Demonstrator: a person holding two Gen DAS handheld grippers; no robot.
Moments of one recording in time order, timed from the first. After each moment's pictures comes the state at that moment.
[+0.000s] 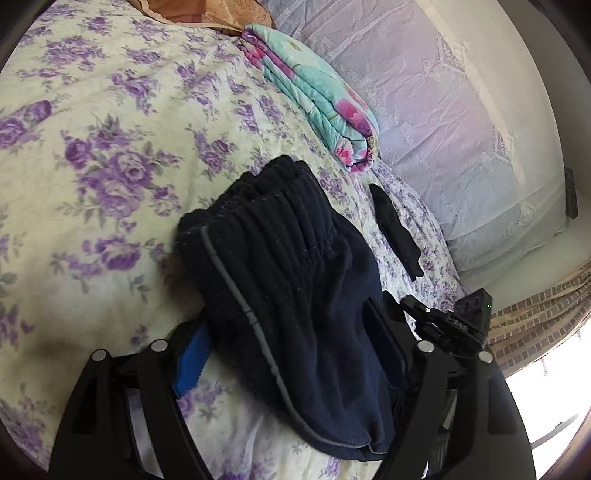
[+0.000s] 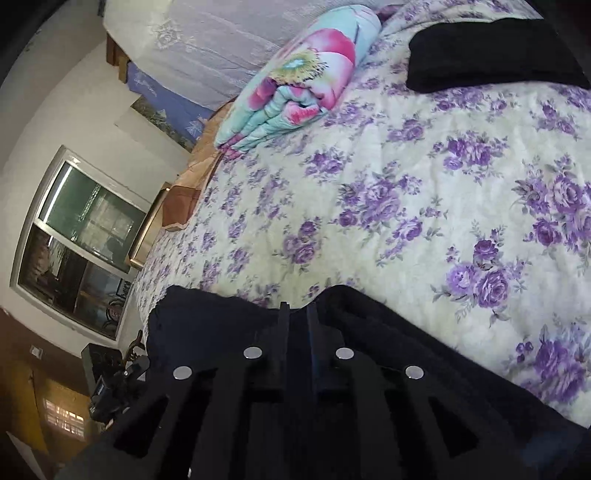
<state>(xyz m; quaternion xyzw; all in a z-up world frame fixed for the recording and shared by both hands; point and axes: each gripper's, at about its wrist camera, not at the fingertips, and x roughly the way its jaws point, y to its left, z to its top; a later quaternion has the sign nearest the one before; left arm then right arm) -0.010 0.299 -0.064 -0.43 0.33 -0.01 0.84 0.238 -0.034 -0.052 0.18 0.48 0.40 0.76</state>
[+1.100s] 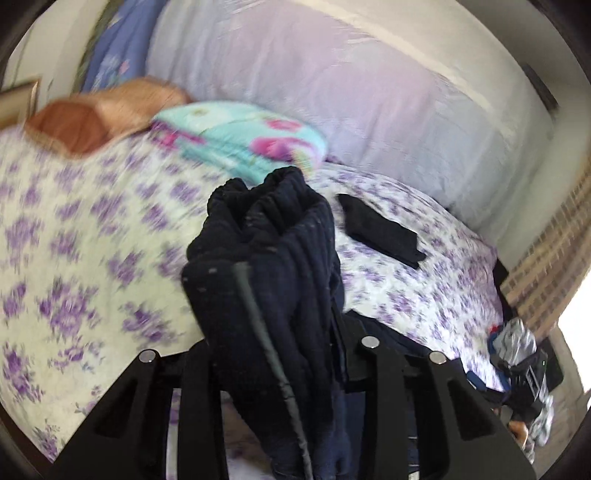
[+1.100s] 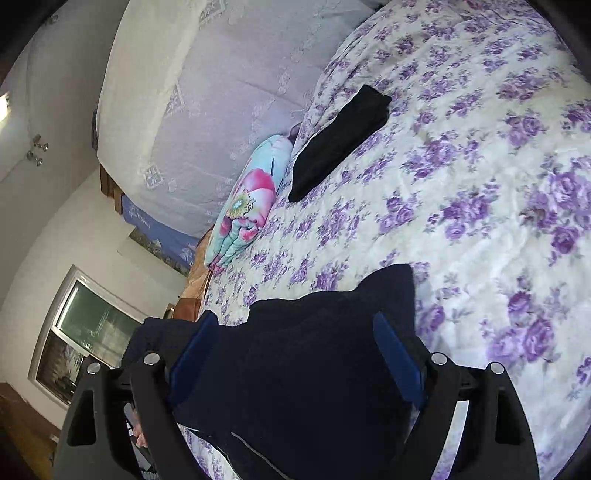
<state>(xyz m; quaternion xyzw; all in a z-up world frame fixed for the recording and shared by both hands) 0.021 0.185 0.054 -0.21 0.28 0.00 0.94 0.123 -0.264 -0.066 0.37 0.33 0.28 0.82</state>
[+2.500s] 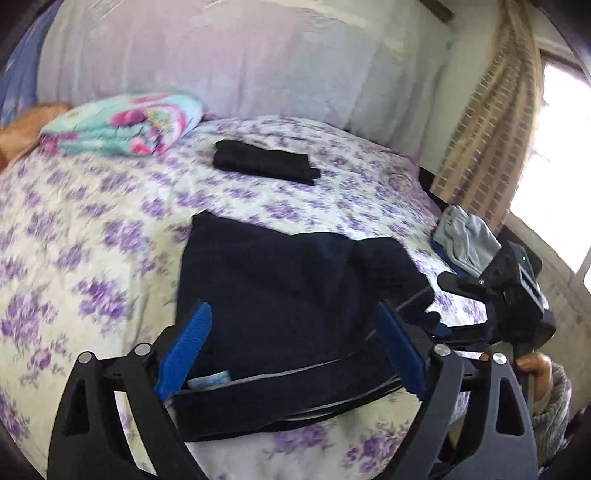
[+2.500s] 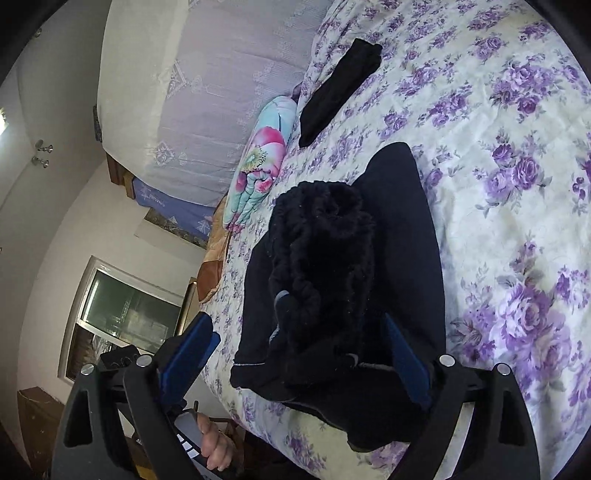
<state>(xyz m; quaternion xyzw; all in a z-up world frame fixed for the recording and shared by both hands) -0.015 0.036 -0.004 -0.13 0.30 -0.15 0.93 0.058 -0.246 -0.086 0.39 0.39 0.32 0.77</state>
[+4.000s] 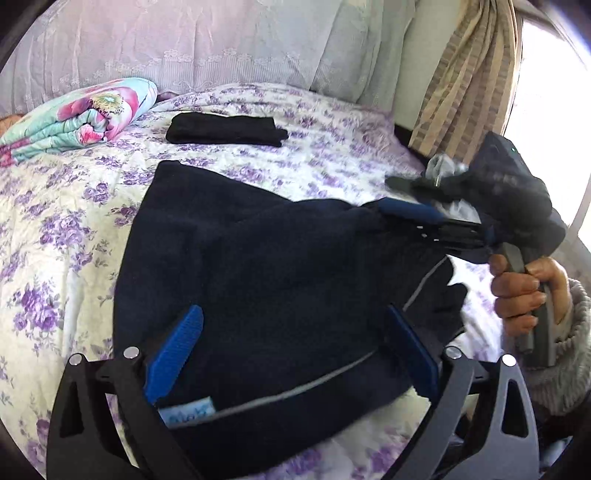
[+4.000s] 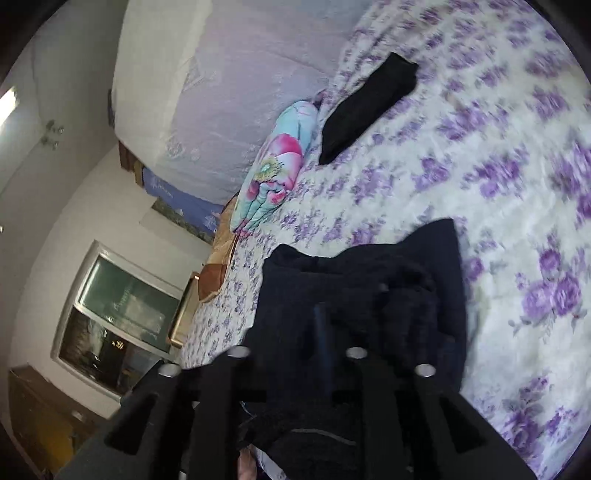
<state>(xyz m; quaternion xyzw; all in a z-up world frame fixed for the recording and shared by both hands) 0.011 -0.009 -0.035 -0.07 0.33 -0.22 0.91 0.101 -0.236 -0.045 0.34 0.37 0.36 0.79</state>
